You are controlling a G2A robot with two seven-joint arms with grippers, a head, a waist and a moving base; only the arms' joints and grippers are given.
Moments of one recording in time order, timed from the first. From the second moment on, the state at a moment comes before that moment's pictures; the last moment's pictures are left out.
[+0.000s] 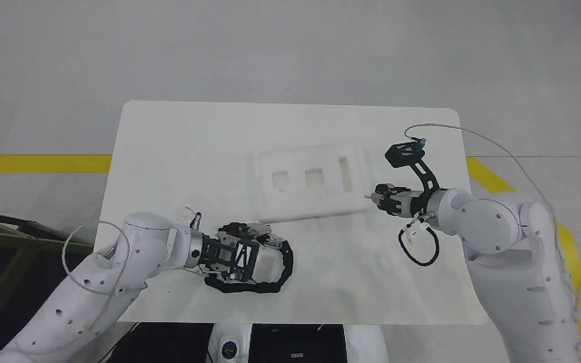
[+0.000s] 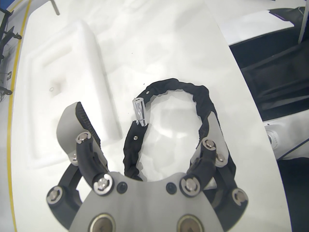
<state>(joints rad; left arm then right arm) 1.20 -0.73 -1.04 -1.90 1.76 -1.01 0.19 -1.17 -1.08 1.41 -2.00 -0.66 0.11 1.34</state>
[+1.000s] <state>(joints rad) 0.94 -0.78 -0.74 -1.74 1.66 -1.01 0.04 -1.17 -1.08 1.41 -2.00 -0.66 0.11 1.34</state>
